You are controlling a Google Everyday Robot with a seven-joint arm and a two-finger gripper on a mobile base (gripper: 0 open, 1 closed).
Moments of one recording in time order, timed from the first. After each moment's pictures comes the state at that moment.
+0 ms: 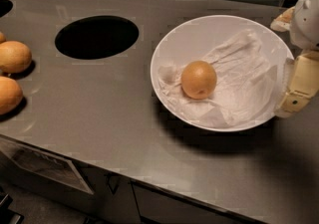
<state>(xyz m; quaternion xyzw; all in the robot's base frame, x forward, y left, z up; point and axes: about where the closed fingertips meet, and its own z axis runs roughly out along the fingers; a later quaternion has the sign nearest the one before) 0.438 -0.217 0.976 -0.60 0.78 -0.03 0.16</state>
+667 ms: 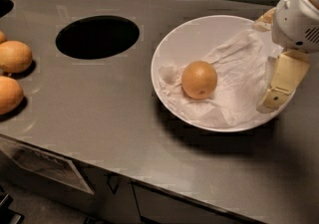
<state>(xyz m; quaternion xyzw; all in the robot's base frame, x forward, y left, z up) 0.453 -0.192 0.969 -0.62 0.76 -0.01 0.18</state>
